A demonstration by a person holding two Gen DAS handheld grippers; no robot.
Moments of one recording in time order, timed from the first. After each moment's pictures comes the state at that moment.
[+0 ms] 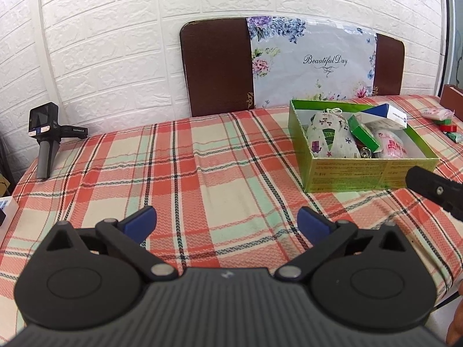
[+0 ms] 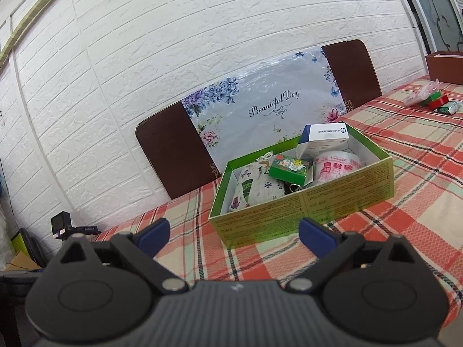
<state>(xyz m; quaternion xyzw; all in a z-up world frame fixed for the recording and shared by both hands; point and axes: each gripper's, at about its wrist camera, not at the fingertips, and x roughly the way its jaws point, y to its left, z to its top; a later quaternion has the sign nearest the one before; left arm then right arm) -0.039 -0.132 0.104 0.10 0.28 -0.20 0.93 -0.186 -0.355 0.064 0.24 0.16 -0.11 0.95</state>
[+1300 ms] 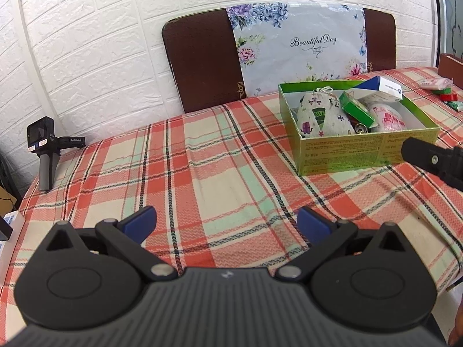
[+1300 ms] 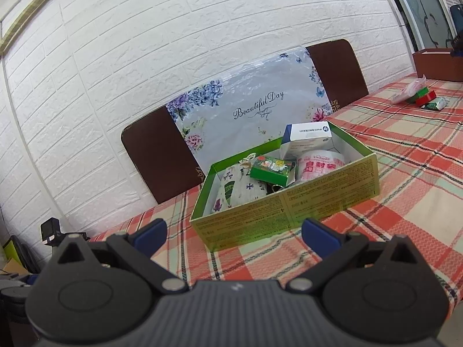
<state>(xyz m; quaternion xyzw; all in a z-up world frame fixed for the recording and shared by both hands) -0.054 -0.160 0.093 0.16 0.28 -0.19 0.93 -0.188 -0.368 0.052 0.25 0.15 -0.14 0.95</state>
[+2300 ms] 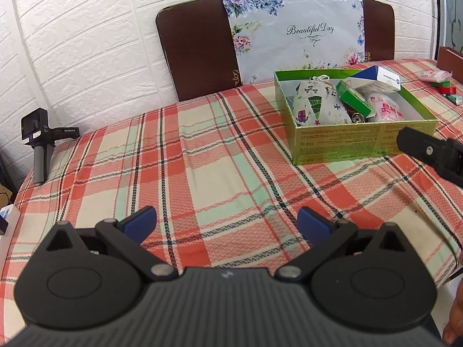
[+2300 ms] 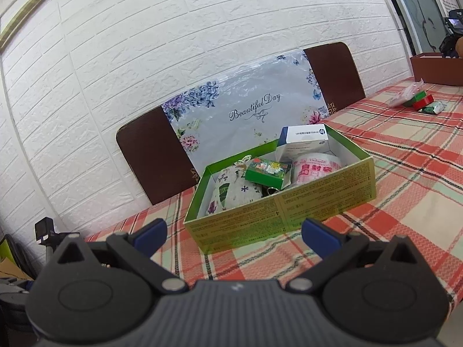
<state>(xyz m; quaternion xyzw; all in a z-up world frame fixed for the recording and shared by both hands) -0.051 -0.162 0.091 0.17 0.30 -0.19 0.92 -0.183 -0.371 0.051 0.24 0.15 -0.14 0.95</state>
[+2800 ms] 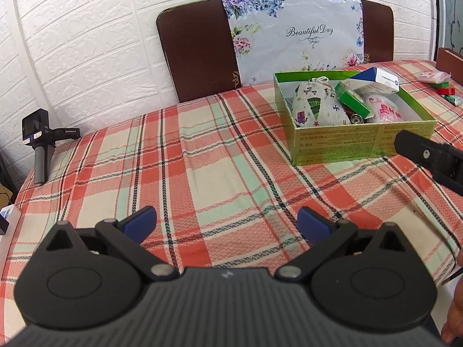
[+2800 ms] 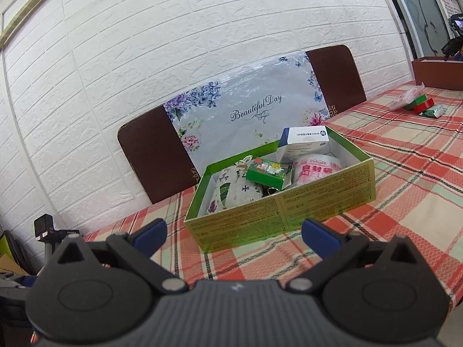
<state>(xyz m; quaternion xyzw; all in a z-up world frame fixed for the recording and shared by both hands) -0.054 -0.161 0.092 0.16 0.30 -0.19 0.92 -0.185 -0.369 0.051 0.23 0.15 -0.14 0.95</state>
